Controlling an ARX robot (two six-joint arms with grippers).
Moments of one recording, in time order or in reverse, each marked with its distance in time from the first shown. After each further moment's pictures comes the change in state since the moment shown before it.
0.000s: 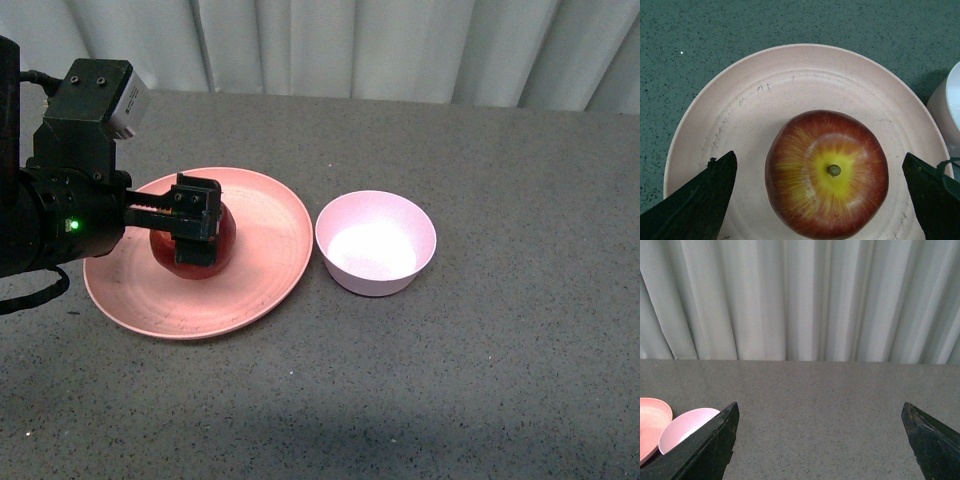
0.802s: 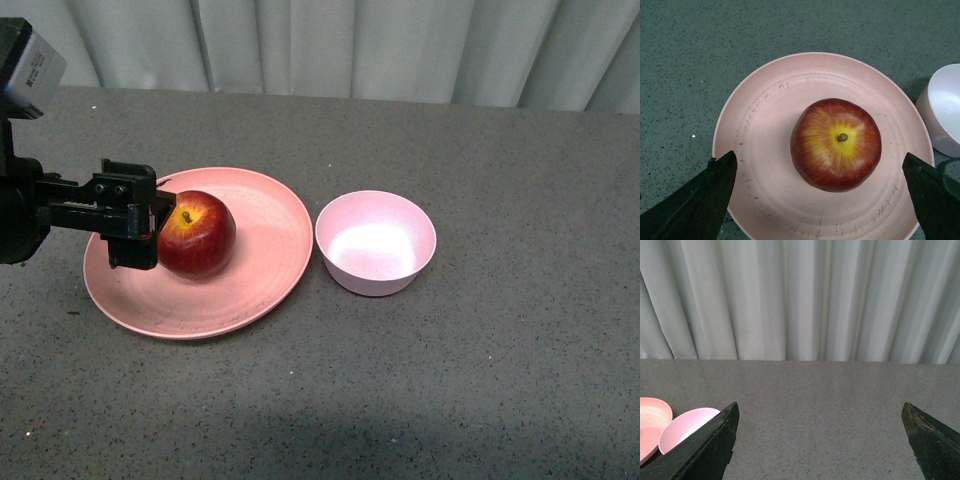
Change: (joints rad) left arm 0.051 -0.209 -0.155 -0.005 0.028 0.006; right arm 0.000 0.000 0.000 0.000 0.000 0.000
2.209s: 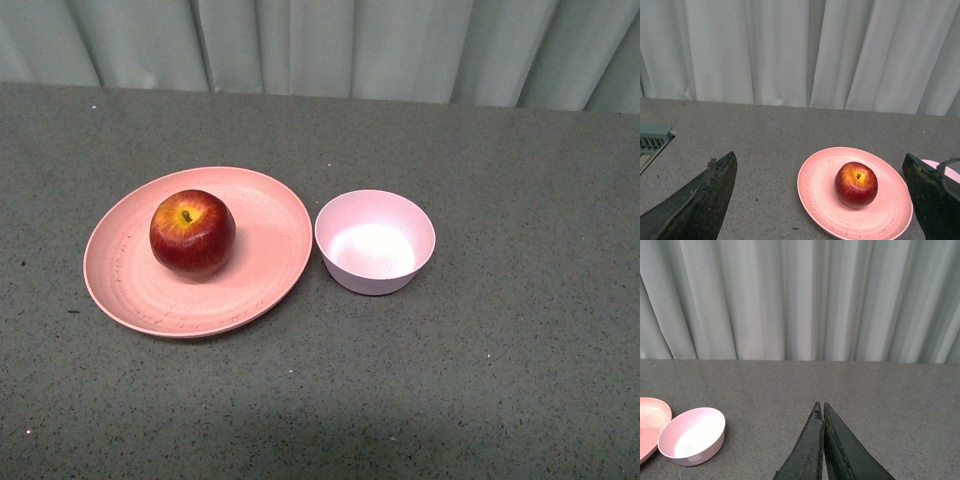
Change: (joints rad) left arm 0.178 -1.765 -0.474 -0.763 -0.069 0.000; right arm 0.000 0.001 0.000 0.000 0.000 -0.001
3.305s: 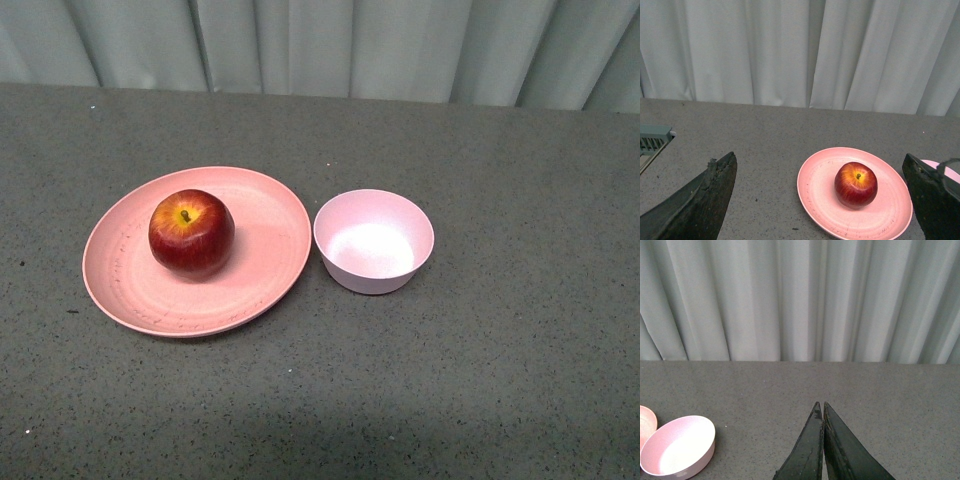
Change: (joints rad) left arm 0.000 0.000 0.000 0.000 0.000 0.000; right arm 0.000 0.515 -0.001 0.512 0.003 0.000
